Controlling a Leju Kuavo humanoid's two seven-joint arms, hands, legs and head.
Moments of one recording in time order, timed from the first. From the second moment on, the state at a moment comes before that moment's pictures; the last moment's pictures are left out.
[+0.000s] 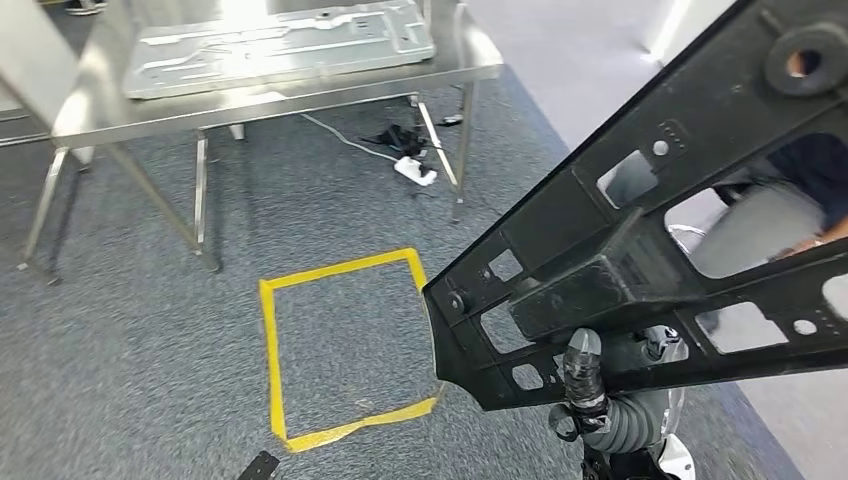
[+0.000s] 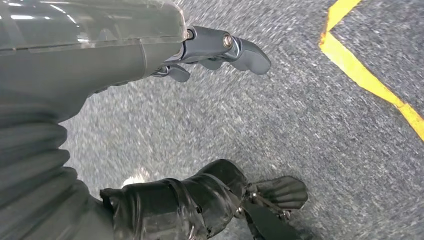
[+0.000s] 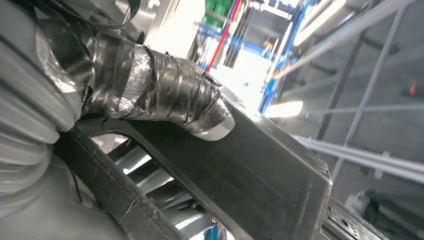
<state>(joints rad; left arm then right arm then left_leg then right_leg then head) -0.16 0.09 -1.22 -0.23 0.84 0.33 -0.20 -0.07 -0.16 0.65 -2.10 -0.01 -0.57 -0.36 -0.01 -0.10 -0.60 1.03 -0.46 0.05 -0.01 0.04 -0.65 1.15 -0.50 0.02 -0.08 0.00</state>
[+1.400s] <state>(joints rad) -0.15 0.09 -1.22 -0.23 0.82 0.32 -0.21 -0.07 -0.17 0.65 -2.10 -0.13 -0.54 -0.40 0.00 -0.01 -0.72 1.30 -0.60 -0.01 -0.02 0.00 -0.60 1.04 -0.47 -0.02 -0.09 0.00</state>
